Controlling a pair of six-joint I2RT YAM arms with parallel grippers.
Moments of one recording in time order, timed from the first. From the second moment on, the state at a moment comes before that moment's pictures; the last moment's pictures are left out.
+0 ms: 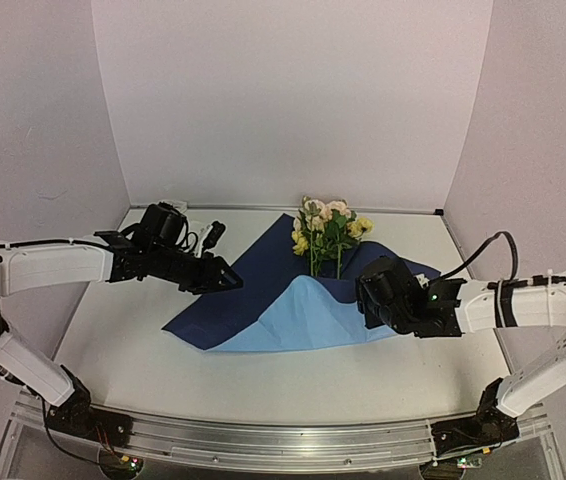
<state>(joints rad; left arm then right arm) -0.66 1.45 0.94 -0.20 0.51 -0.52 0.96 1.40 0.78 -0.11 0.61 1.94</state>
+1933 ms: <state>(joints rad) -0.75 1.87 1.08 -0.17 0.29 -0.52 0.85 1.33 0.75 -0.38 0.42 0.77</state>
